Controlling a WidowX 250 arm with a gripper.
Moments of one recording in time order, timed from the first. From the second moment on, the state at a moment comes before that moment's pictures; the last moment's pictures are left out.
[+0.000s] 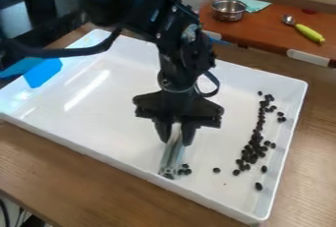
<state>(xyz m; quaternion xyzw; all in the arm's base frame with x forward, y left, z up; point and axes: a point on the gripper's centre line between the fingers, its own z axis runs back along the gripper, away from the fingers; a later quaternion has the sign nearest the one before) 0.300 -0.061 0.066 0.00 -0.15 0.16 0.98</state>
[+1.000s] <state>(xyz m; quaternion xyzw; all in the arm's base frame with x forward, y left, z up) 0.338 -0.121 0.071 -0.03 -0.13 0.22 0.97</state>
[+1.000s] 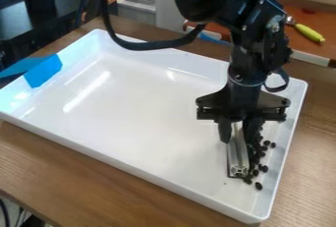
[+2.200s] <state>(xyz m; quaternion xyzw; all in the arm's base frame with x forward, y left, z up) 0.342 0.132 0.108 -0.02 -0.18 0.12 0.98</state>
